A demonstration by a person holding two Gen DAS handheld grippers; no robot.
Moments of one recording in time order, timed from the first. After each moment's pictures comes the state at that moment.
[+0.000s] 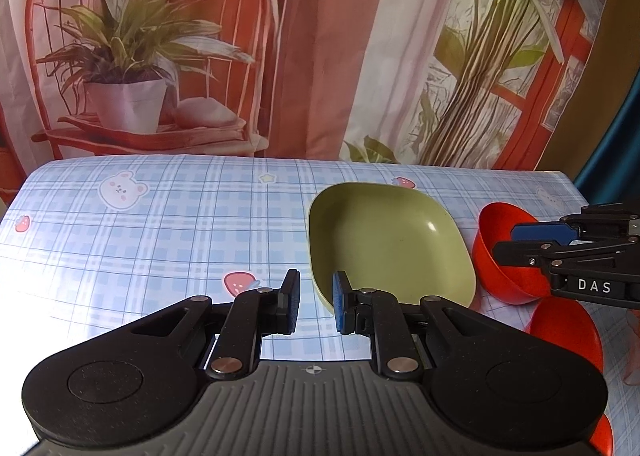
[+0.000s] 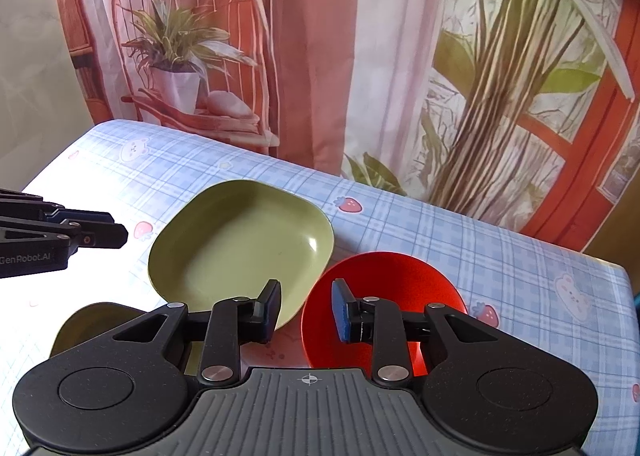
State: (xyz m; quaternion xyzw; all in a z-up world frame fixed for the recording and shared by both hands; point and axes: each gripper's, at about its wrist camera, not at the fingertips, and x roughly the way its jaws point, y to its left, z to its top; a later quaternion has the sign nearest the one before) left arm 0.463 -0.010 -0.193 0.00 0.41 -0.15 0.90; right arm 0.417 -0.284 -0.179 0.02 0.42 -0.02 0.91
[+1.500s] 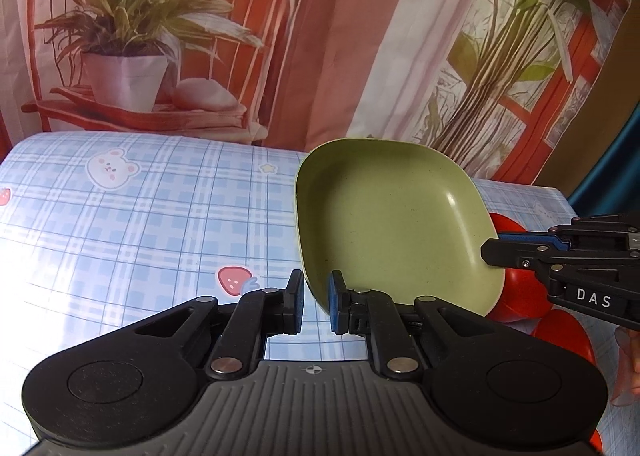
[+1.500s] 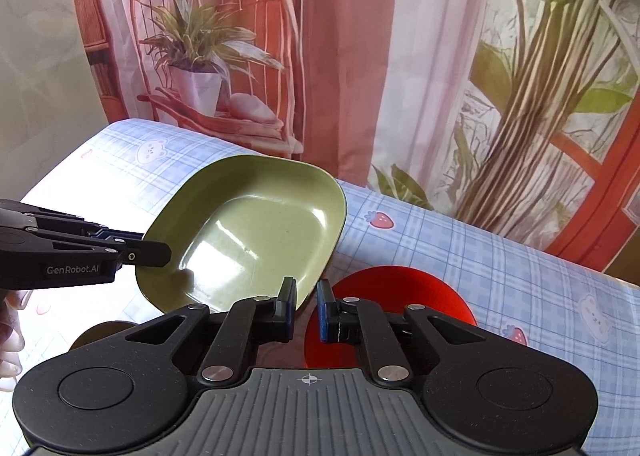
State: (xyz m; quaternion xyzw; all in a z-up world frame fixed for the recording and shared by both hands) left arm 0.468 0.002 -0.200 -0.04 0.41 -0.16 0.90; right arm 0.431 -0.264 -0.179 0.01 0.41 0.00 0.91
